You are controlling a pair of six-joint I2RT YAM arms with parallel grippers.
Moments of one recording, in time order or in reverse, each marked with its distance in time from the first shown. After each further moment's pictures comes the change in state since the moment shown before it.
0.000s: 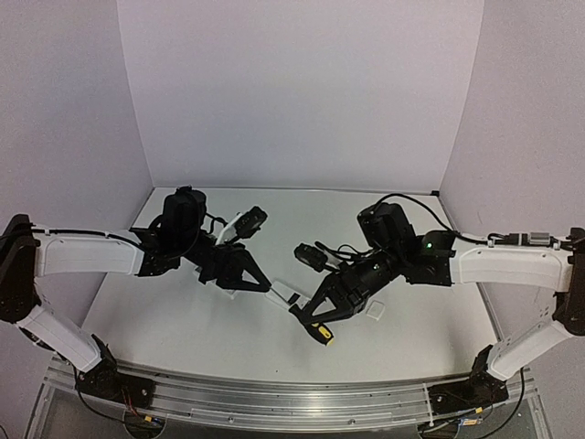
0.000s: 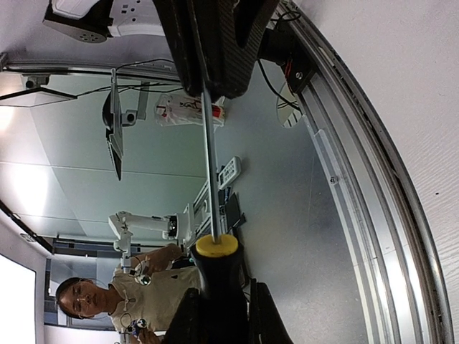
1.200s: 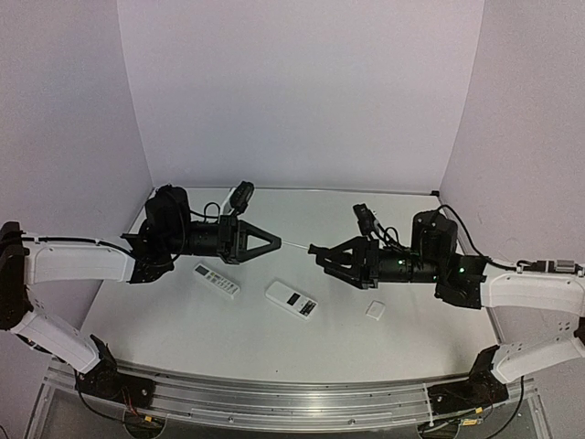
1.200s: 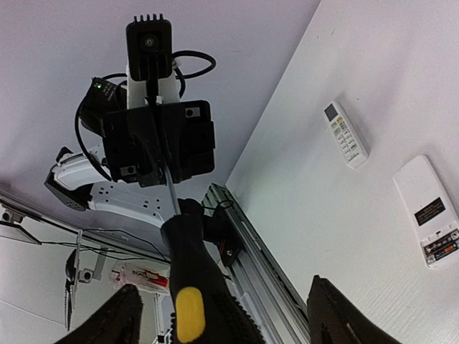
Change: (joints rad) left arm -0.010 -0.070 -0.063 0.258 -0.521 -0.639; right arm -0.084 -0.243 -0.299 0.451 0.586 0.159
